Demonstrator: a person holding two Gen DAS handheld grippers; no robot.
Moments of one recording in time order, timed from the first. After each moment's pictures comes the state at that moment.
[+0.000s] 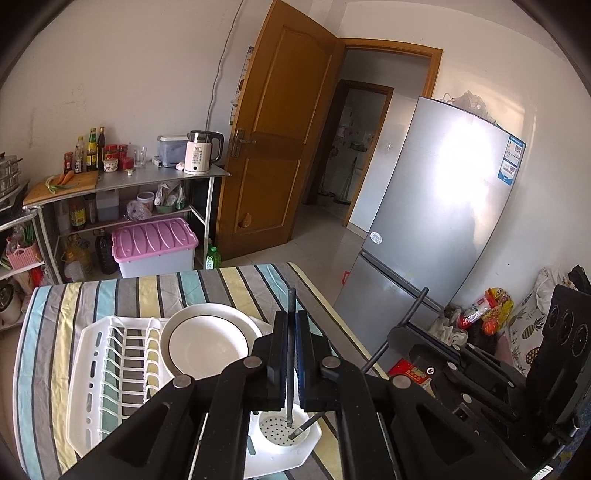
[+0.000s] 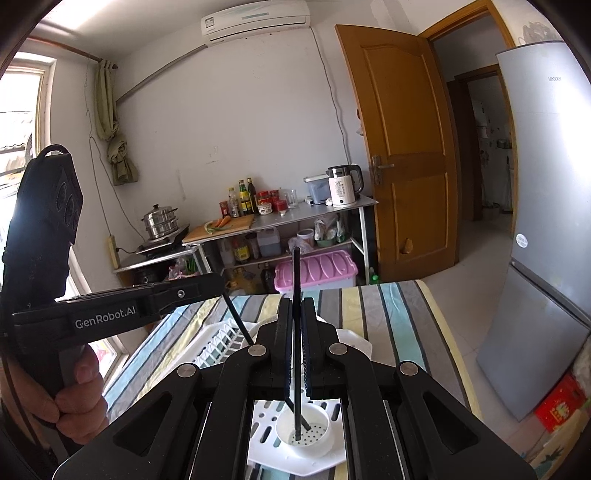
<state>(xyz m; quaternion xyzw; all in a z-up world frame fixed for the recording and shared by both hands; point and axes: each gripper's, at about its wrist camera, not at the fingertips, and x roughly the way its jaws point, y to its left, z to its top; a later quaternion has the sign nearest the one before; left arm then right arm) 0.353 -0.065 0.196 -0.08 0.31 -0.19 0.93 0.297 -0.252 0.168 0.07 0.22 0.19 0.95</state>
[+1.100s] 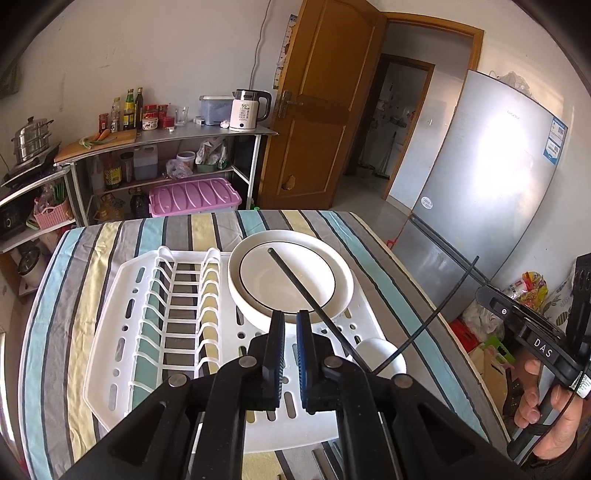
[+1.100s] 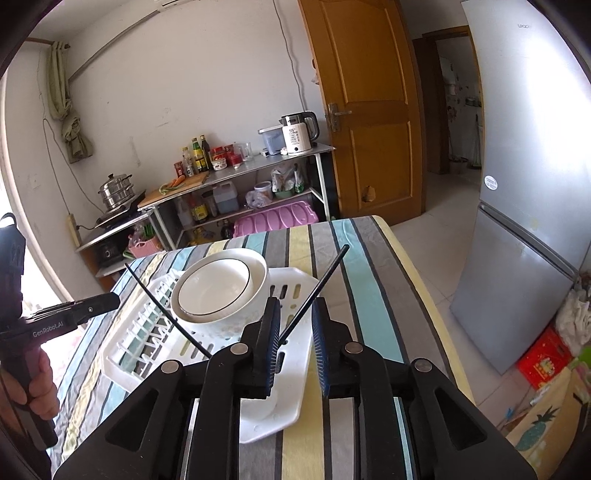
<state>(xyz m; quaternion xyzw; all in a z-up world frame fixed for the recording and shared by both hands) 0.345 0.002 0.105 -0.07 0.36 -0.12 0.92 0.315 -0.286 0.107 0.07 0.30 0.12 0.94</state>
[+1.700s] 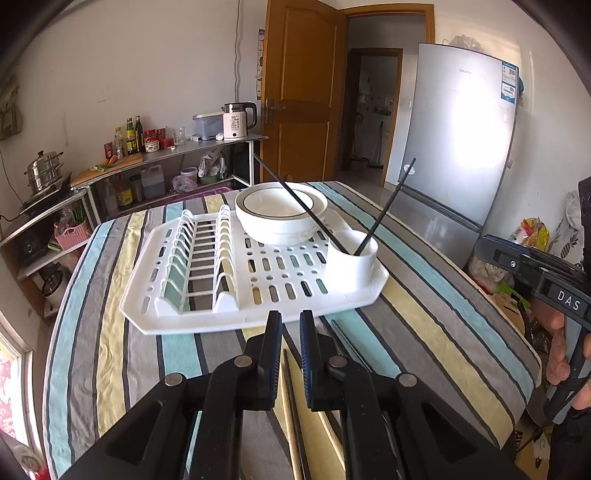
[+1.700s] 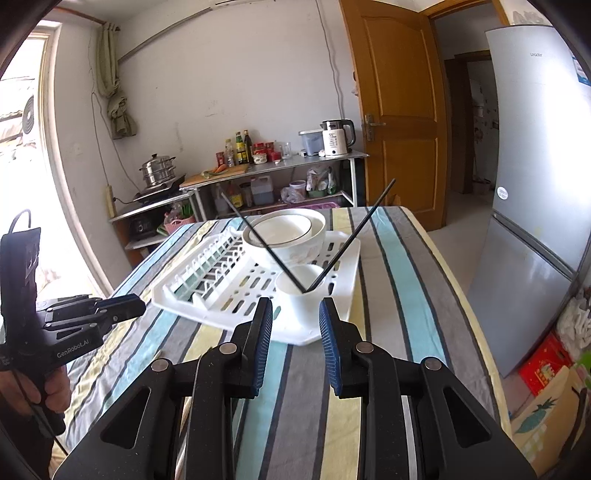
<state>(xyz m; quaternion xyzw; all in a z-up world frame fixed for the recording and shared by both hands) 0.174 -0.003 0.073 0.01 0.34 -0.12 0.93 0.176 -0.254 0.092 0.03 0.28 0.18 0.94</state>
